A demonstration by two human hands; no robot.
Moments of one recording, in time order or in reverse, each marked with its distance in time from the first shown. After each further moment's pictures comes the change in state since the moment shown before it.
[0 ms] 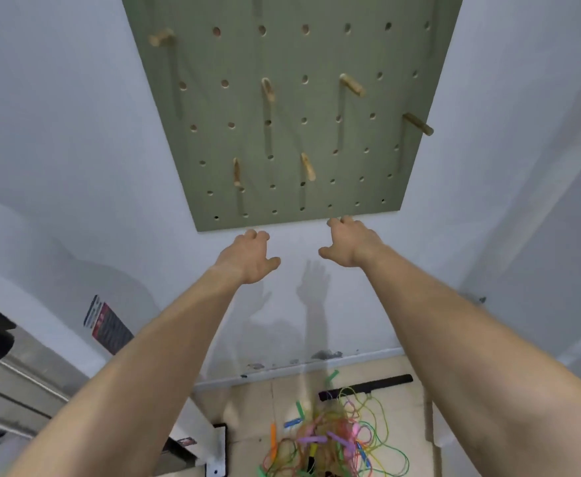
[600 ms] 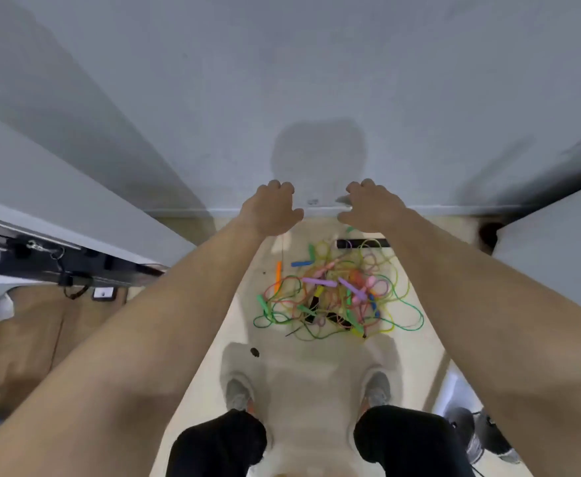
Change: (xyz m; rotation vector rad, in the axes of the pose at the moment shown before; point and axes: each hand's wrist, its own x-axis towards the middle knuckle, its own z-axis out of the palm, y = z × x) left_hand 0.045 -0.055 0.453 -0.085 -0.256 -0.178; right_hand 0.059 0.101 0.457 -0.002 -0.460 -0.103
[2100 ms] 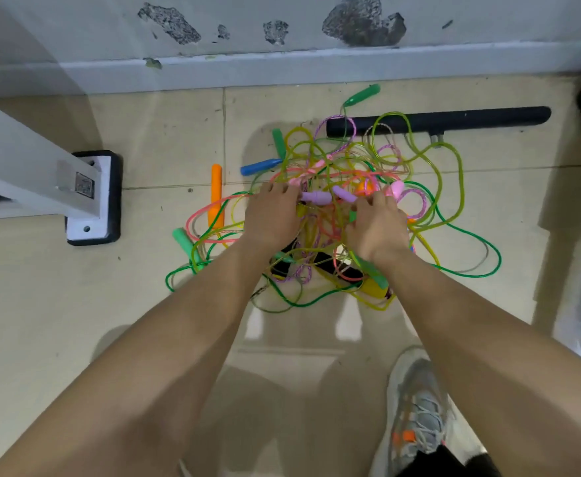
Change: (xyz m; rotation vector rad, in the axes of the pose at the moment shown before) left_hand 0.149 -0.083 0.586 0.048 0.131 0.125; right_hand 0.168 0.160 0.561 0.002 0.157 0.179
